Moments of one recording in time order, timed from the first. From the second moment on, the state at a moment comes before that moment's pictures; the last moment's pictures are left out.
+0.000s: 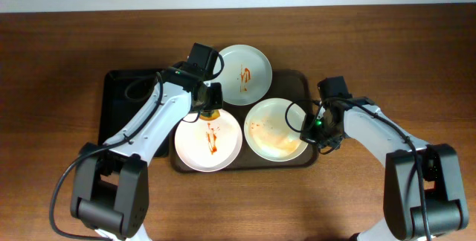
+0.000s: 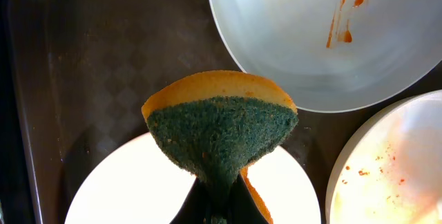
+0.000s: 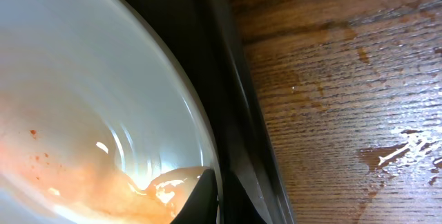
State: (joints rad) left arm -0.37 1.85 1.39 -0.77 -0.01 -0.41; right arm 0.14 1.76 0.98 -0.67 -0.22 0.47
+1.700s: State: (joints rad) left arm -0.37 1.85 1.39 -0.77 -0.01 -0.41; right arm 0.12 1.55 1.17 -1.02 0.08 0.34
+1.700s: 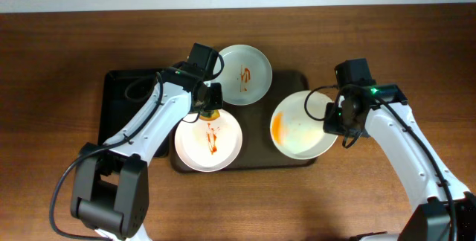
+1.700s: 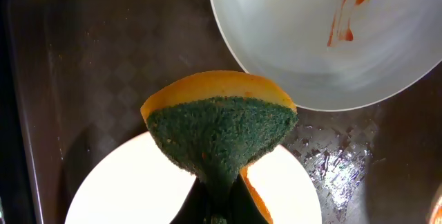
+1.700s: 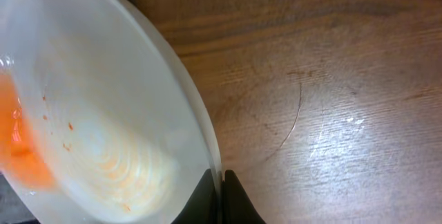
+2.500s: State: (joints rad) left arm -0.37 1.85 1.39 -0.78 -0.01 -0.41; right arm 0.13 1.55 1.17 -0.95 0.10 0.28
